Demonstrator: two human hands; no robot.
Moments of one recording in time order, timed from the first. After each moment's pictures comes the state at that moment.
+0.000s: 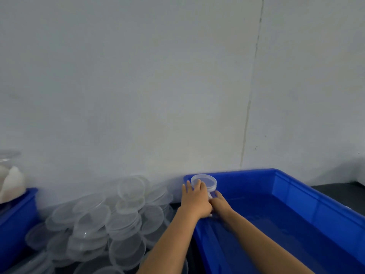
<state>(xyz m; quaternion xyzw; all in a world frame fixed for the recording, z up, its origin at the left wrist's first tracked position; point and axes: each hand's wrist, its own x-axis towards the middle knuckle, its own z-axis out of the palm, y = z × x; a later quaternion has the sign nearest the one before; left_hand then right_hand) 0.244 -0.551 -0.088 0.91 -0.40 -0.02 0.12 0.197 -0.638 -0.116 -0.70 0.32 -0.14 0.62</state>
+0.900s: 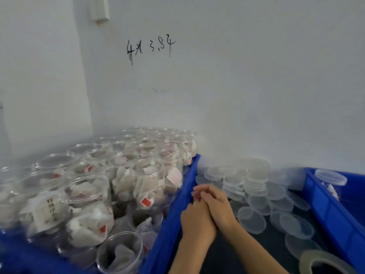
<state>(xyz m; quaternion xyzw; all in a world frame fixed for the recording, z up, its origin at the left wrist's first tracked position) 0.089 -0.149 -0.070 0.97 -0.07 0.07 0.20 0.099 -0.217 -0.067 -0.73 -0.06 -0.10 0.67</state>
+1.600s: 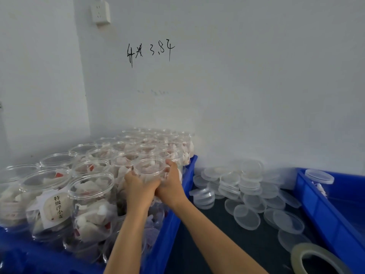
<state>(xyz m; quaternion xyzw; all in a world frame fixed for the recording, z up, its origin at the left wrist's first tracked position) 0.115 -0.026 -0.042 0.73 0.13 0.22 0.63 0.121 -0.112 -0.038 -0.76 -0.13 -0.08 0.63</state>
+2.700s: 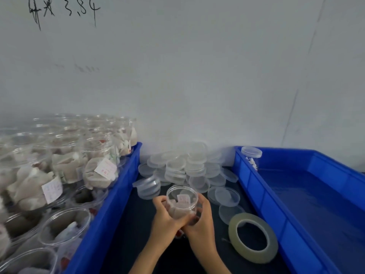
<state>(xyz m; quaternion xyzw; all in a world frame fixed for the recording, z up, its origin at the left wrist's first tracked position) 0.108 -0.201 -0.165 0.73 -0.16 -0.04 0.67 0.052 -0.298 -0.163 -0.73 0.07 -0.31 0.61</state>
